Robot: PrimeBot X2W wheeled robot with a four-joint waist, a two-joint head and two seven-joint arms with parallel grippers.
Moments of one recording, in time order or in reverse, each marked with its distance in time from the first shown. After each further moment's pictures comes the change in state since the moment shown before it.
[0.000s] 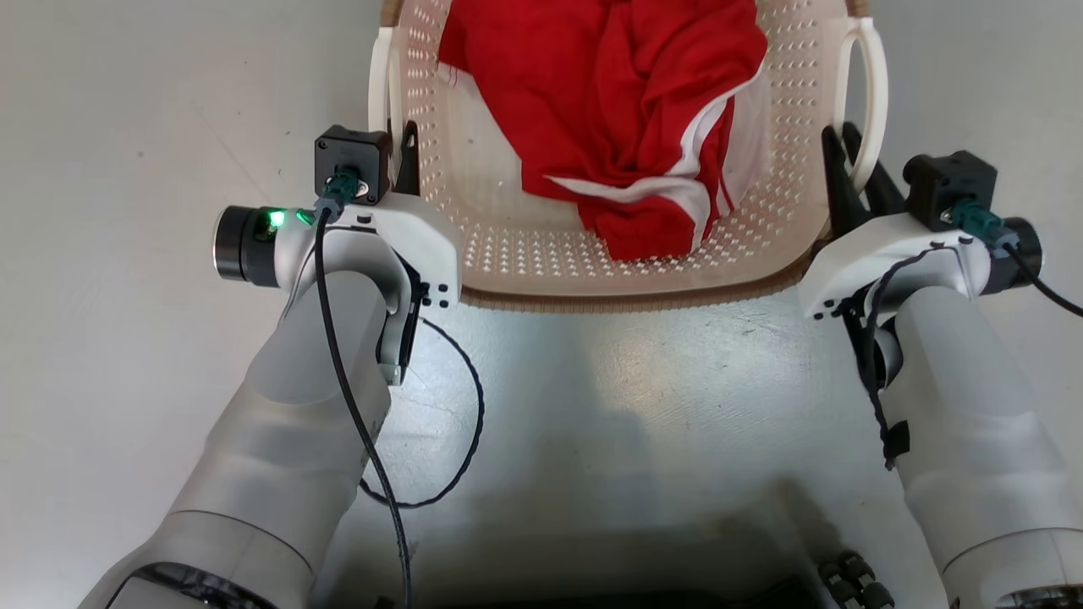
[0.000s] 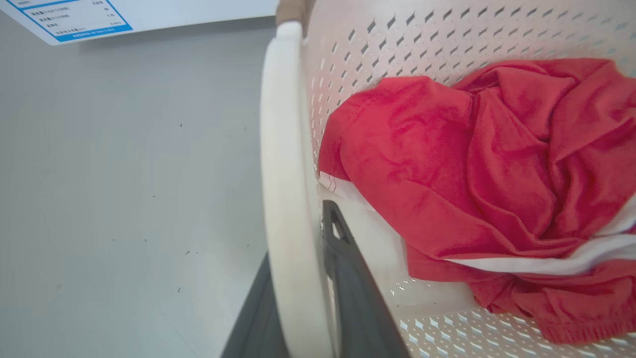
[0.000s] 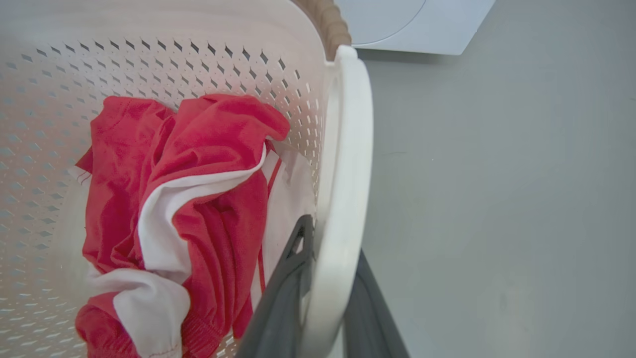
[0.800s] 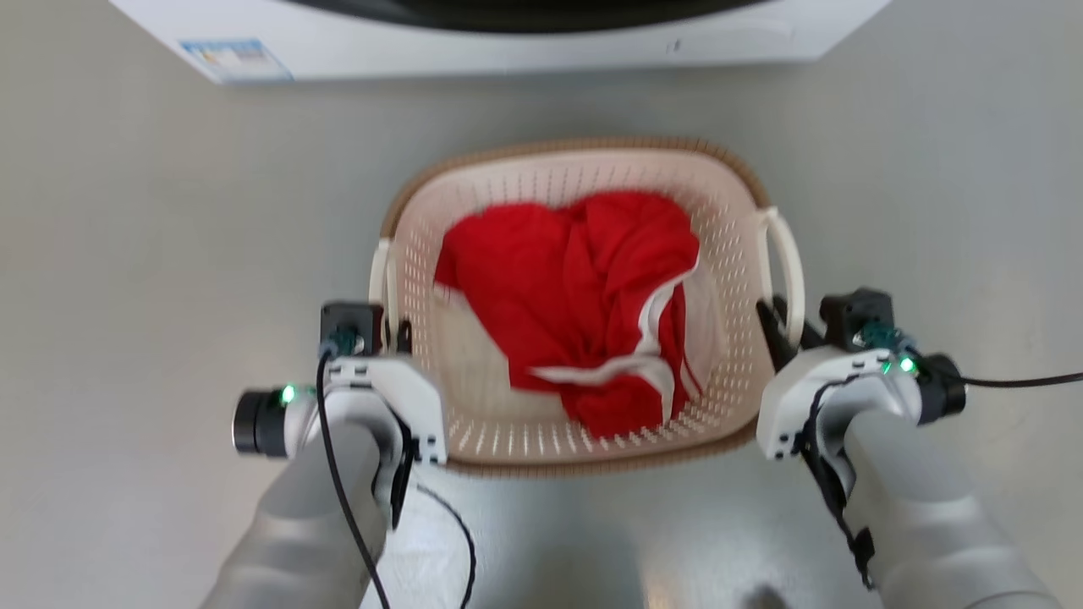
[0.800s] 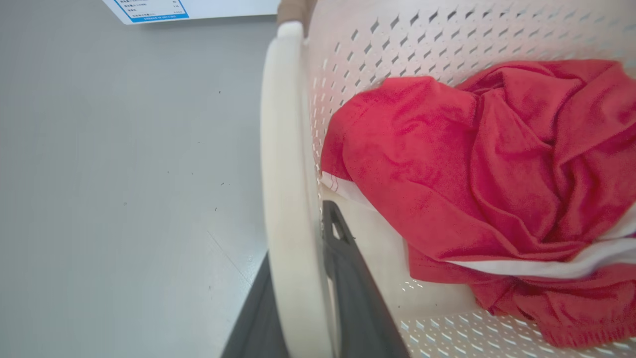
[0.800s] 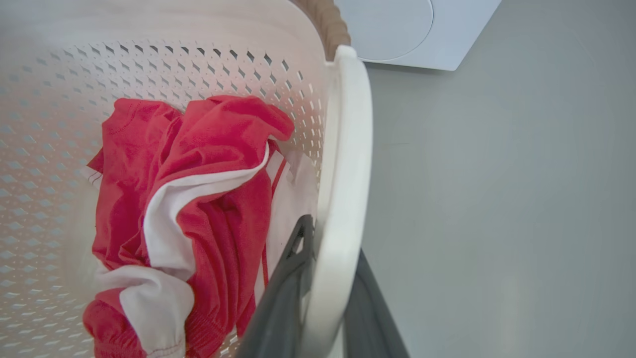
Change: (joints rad) left arm 0.178 -0.006 -0.093 0.184 -0.184 -0.025 0.001; right arm 0.090 0.005 0.226 0.246 0.141 -0.003 0.013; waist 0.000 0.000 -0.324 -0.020
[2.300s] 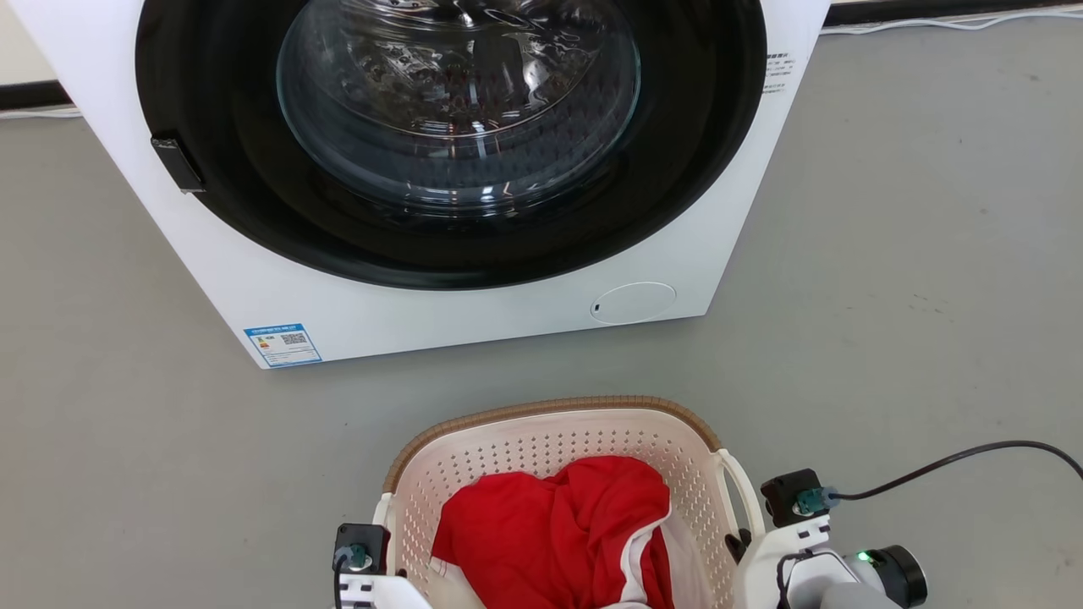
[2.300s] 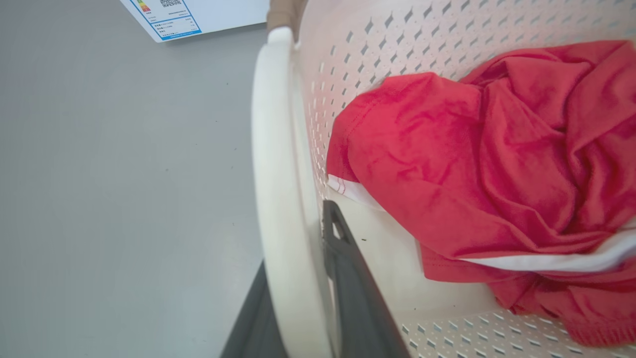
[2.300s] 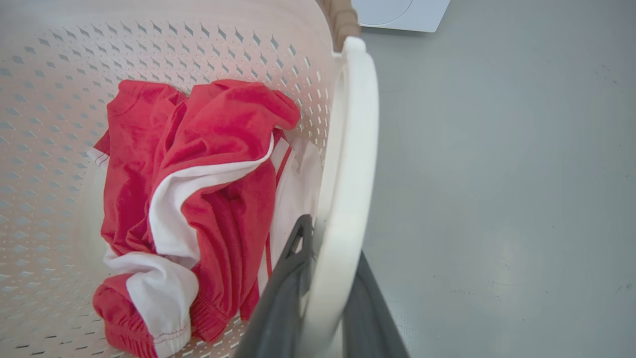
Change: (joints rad) left arm 0.326 0.011 -0.221 0.071 -0.184 -0.010 0.045; right arm 0.301 -0.006 0.284 -0.065 0.230 -0.003 0.305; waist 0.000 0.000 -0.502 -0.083
